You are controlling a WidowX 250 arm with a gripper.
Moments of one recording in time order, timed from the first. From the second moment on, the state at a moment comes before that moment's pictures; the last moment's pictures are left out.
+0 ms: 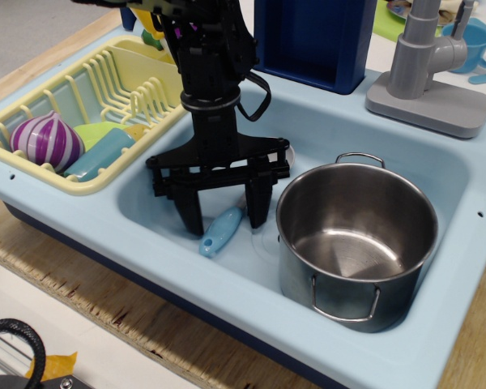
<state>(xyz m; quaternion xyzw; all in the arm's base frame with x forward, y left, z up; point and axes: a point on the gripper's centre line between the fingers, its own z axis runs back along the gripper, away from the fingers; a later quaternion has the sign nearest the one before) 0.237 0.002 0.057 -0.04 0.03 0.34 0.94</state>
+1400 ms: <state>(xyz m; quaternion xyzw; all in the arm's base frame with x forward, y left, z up) 0.240 -0.005 0.128 0.04 -0.03 0.30 0.95</state>
